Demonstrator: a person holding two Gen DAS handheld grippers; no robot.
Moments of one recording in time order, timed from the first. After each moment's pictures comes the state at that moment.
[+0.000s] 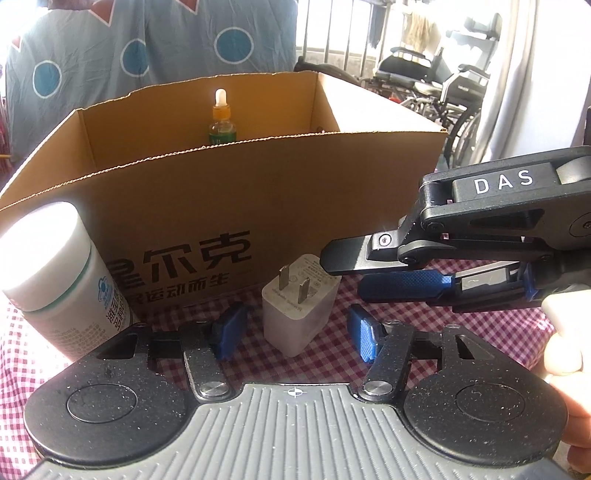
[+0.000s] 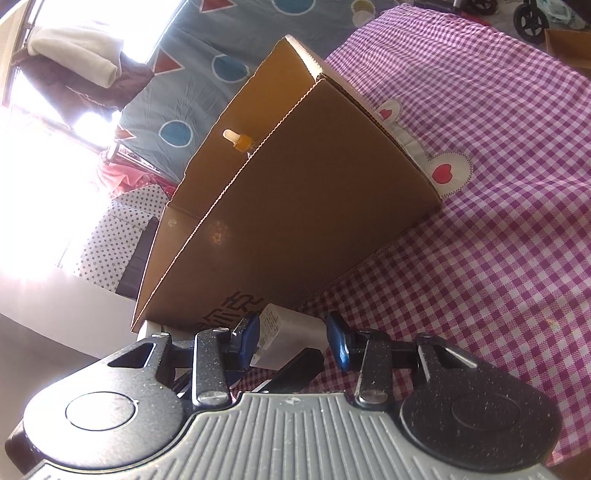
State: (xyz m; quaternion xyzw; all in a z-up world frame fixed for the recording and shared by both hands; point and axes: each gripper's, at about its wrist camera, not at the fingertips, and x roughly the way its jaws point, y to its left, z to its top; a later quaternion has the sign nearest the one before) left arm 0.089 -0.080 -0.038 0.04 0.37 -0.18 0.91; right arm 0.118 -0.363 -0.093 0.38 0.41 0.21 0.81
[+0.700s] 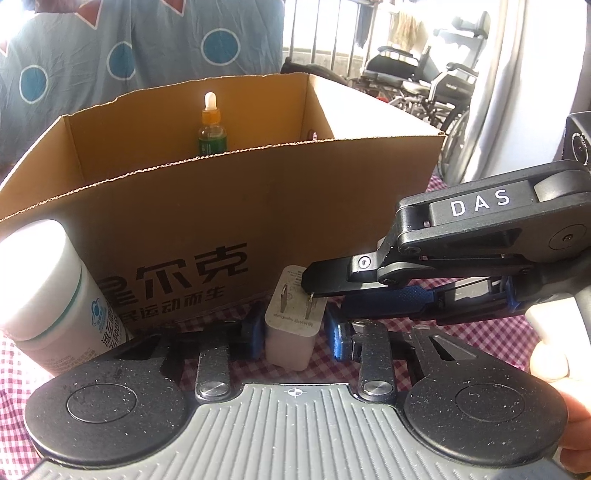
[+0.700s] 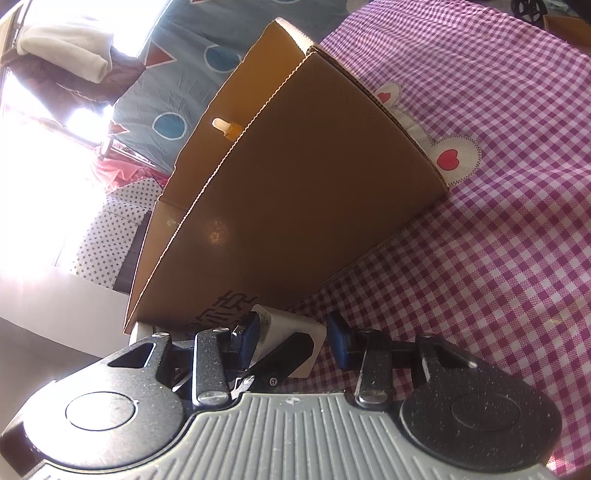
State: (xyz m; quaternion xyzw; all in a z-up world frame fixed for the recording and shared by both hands) left arm 0.094 -0.083 -0.037 0.04 0.36 -0.20 0.91; right arm 0.136 -0.352 -0.099 0.39 0.43 0.21 0.79
